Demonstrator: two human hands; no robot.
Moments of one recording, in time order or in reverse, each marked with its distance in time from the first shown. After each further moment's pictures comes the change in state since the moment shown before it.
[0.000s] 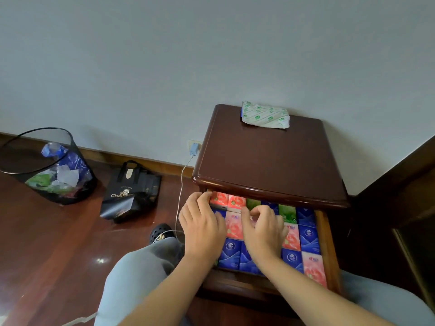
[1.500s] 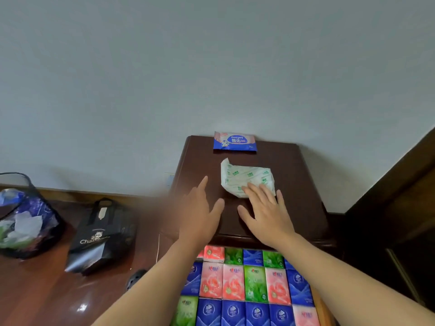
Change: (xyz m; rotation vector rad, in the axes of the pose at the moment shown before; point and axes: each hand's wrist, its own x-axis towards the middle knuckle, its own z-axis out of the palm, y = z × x) left_hand 0.143 0.057 0.051 -0.252 -0.358 -0.029; right_hand 0.182 0.034 -0.028 -0.389 -0.237 -0.447
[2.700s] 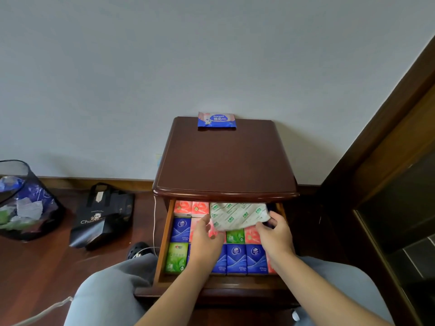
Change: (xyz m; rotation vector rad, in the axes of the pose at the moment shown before) left_hand -0.165 0.004 0.047 -0.624 -0.162 -0.392; right_hand -0.171 0.001 0.026 0.980 0.222 0.876
